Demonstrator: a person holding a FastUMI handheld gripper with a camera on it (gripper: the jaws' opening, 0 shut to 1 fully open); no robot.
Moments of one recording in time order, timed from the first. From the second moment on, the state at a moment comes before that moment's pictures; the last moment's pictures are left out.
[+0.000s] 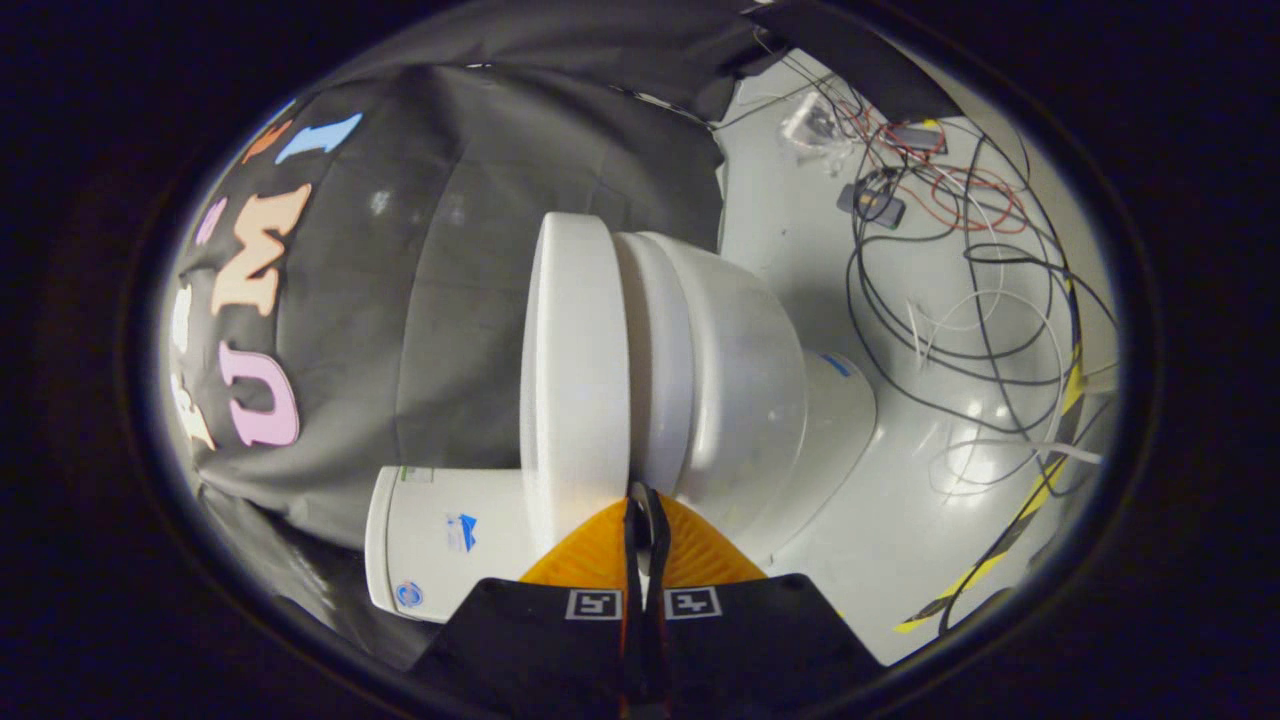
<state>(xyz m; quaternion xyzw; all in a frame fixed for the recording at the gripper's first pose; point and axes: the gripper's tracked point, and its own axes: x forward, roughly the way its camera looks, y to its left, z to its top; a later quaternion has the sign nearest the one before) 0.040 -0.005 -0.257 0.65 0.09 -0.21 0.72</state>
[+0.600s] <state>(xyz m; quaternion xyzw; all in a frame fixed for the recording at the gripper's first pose) 0.040 0.002 -0.185 0.60 0.04 -0.24 0.76</state>
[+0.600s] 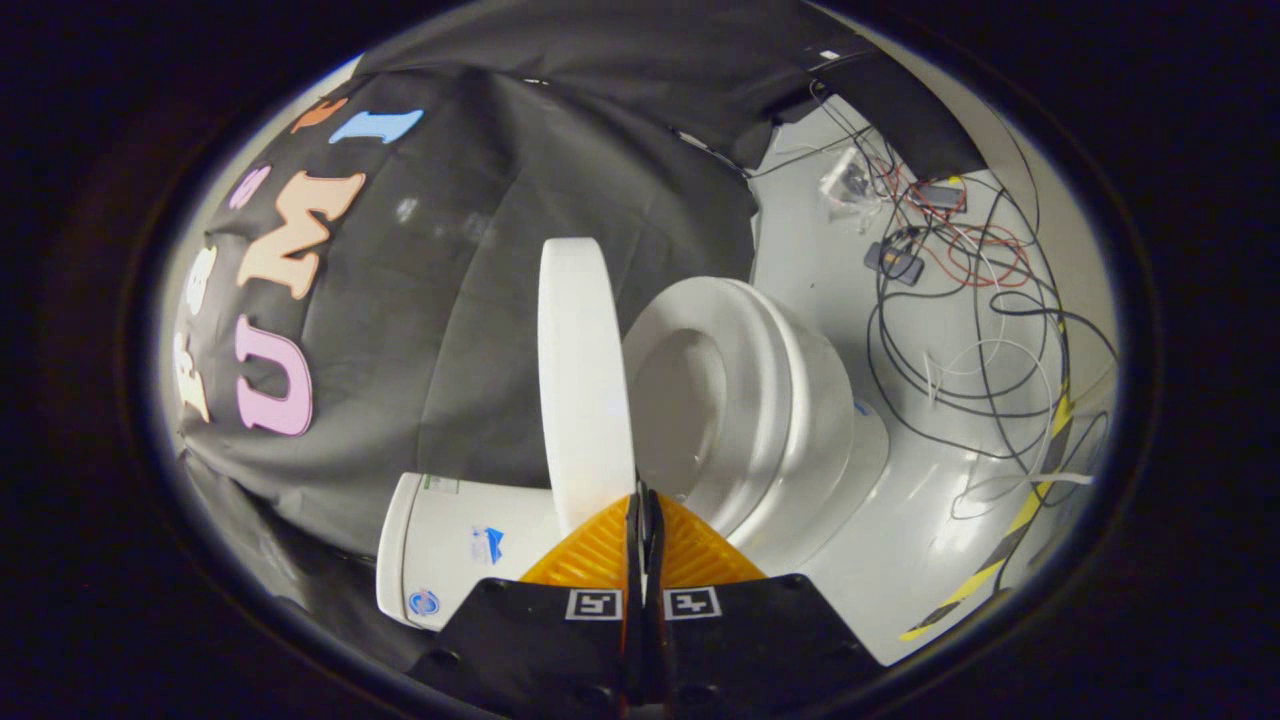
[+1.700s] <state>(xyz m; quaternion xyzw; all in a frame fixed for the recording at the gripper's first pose) 0.055 0.024 -0.110 0.38 0.08 -0.23 0.89</state>
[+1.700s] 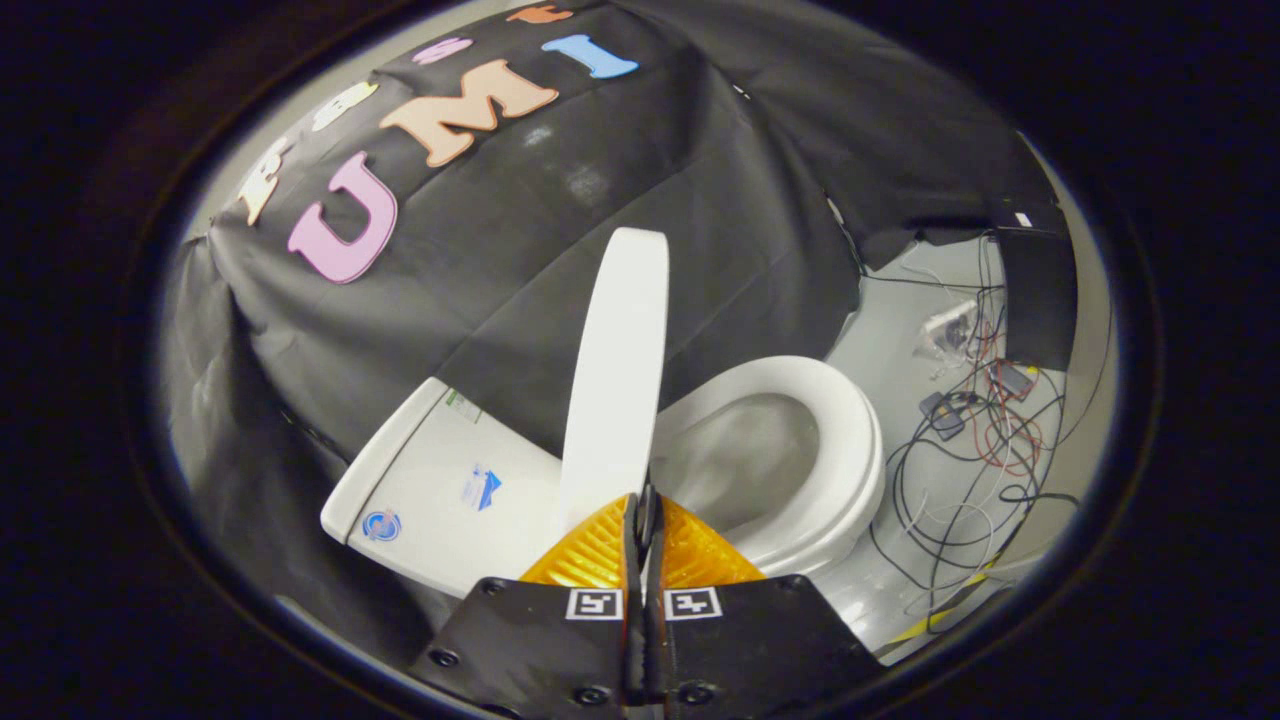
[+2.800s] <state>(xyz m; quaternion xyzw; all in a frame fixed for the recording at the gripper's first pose) 0.089 0.069 -0.031 0.18 0.08 -0.26 0.94</state>
